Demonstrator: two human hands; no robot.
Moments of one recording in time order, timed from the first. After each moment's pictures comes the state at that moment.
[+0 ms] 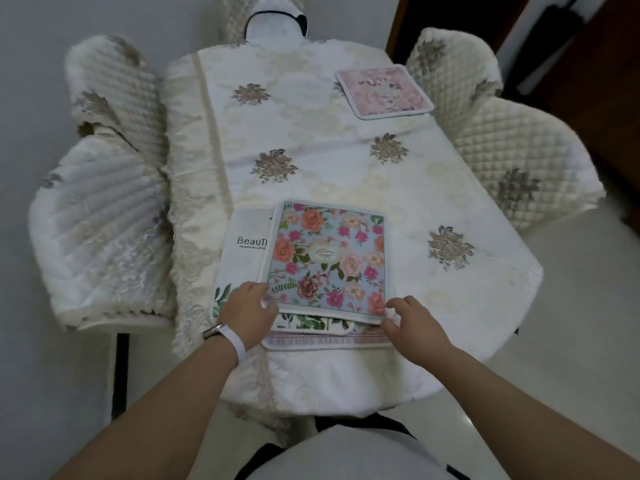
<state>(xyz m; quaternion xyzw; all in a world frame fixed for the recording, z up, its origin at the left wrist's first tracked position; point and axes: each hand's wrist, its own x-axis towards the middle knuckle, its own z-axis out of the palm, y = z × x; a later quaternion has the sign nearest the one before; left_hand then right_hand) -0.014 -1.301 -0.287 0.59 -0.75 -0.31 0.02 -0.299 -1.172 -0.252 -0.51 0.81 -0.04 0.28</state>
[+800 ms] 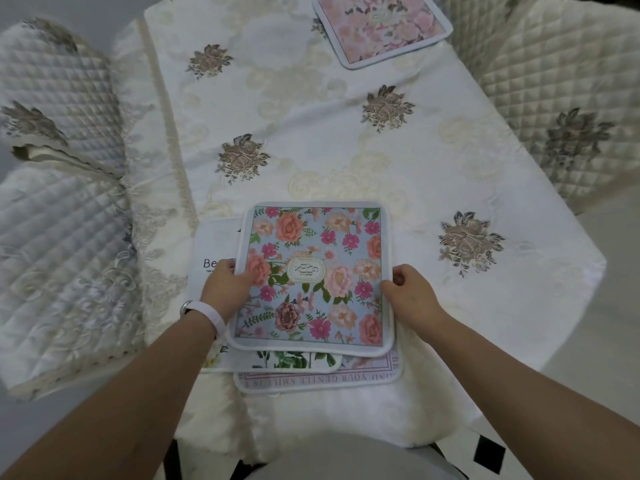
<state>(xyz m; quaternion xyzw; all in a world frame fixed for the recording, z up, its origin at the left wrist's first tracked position) -0.098 -1.412 -0.298 0.74 -0.50 -0.45 0.07 -0.376 -1.276 -0.300 -0.28 0.80 -0.25 0.47</state>
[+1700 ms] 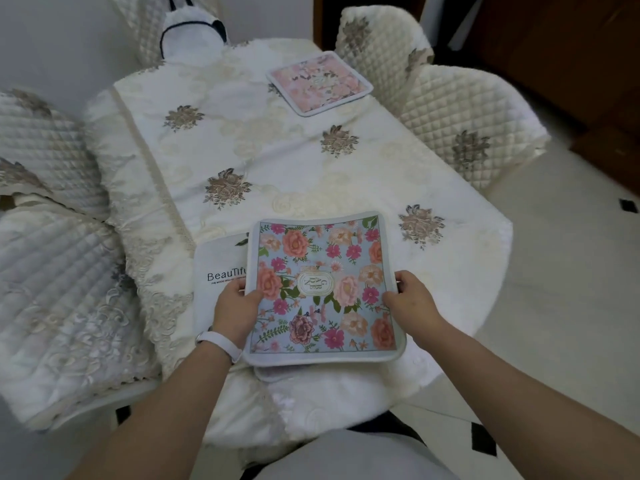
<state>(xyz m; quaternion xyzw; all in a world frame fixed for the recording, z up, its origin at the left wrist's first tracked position) -0.064 -1.352 -0.252 0.63 -0.51 -0.56 0.19 -0.301 -1.194 -0.230 -0.18 0.82 -0.36 0.40</state>
